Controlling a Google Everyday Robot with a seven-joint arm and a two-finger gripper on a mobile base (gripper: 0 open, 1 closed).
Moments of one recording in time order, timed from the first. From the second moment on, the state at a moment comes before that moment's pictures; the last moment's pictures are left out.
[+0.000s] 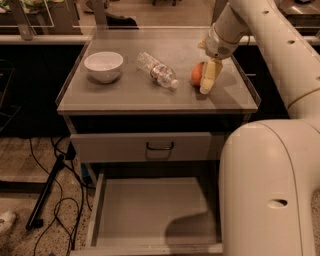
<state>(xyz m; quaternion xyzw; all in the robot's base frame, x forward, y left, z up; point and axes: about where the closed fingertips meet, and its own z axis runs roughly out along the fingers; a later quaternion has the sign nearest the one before) 0.758 -0.148 0.860 -0.69 0.69 0.00 0.22</state>
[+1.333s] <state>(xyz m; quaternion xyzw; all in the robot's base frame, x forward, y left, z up) 0.768 -0.171 0.844 -0.68 0.71 -0.01 0.21</state>
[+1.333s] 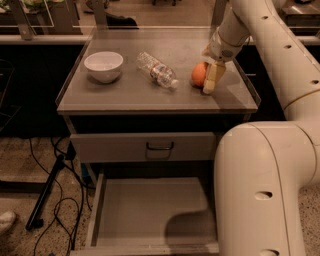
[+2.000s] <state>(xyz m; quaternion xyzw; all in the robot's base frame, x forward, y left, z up) 0.768 -0.171 0.844 -0.68 0.71 -0.01 0.21</state>
